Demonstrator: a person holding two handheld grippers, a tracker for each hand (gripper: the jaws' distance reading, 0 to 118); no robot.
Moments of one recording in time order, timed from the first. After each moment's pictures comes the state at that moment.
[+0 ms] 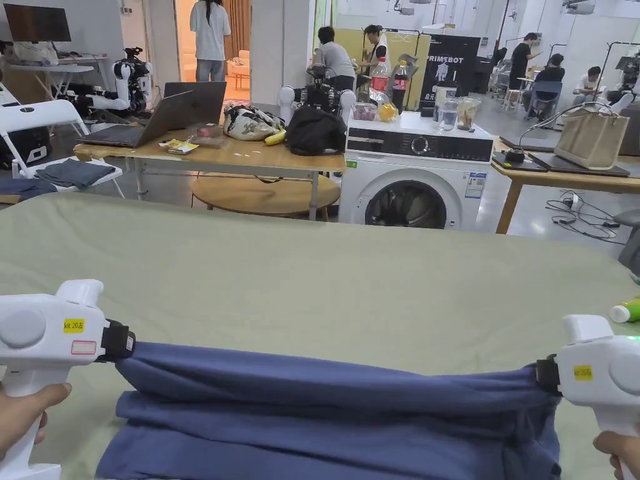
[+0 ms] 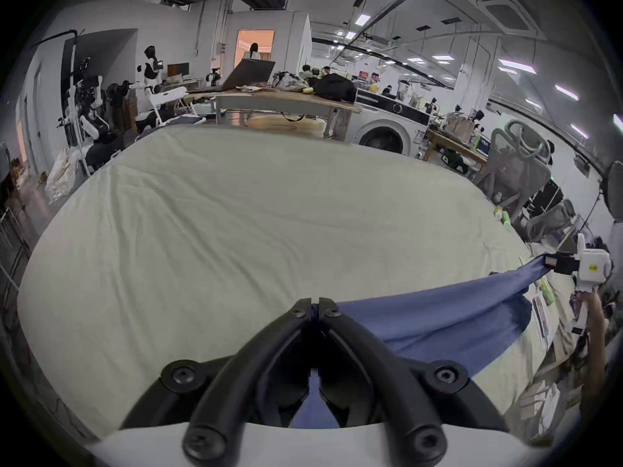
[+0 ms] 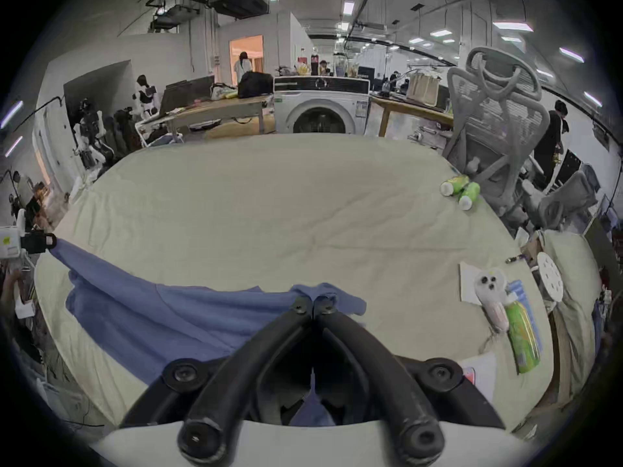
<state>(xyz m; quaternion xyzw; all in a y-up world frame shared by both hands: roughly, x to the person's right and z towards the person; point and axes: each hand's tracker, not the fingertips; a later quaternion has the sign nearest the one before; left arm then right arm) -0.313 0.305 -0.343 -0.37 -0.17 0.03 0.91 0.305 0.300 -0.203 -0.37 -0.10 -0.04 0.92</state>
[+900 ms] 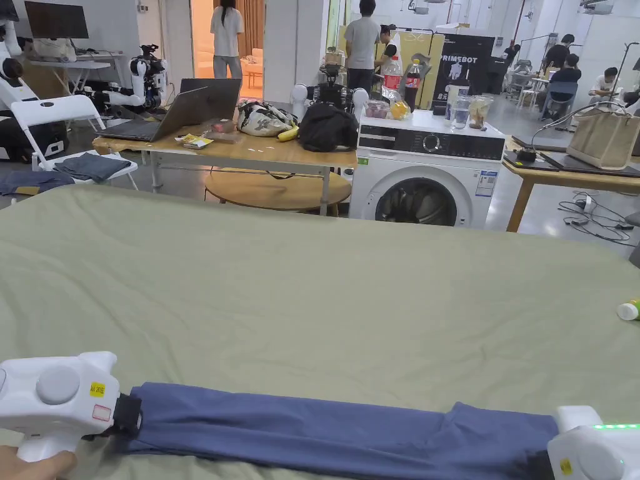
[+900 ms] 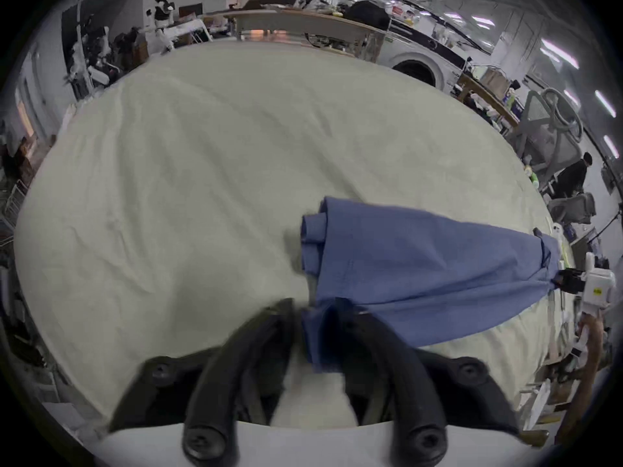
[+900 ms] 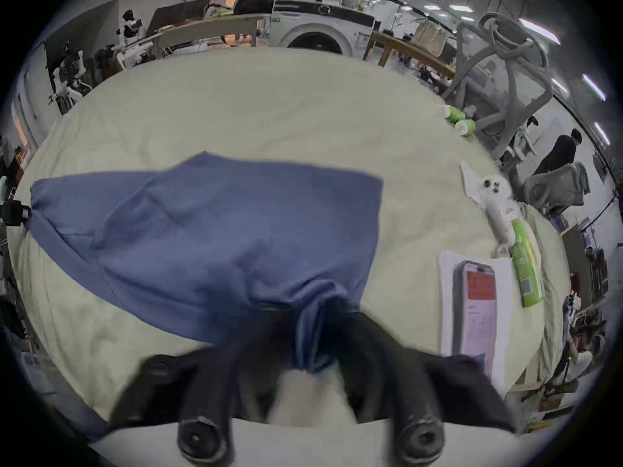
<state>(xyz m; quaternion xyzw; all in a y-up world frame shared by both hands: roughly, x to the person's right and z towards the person) -0.309 0.224 -0.300 -0.48 -0.09 0.03 0.87 0.278 0.215 -0.165 -0.47 -0.17 0.03 0.87</state>
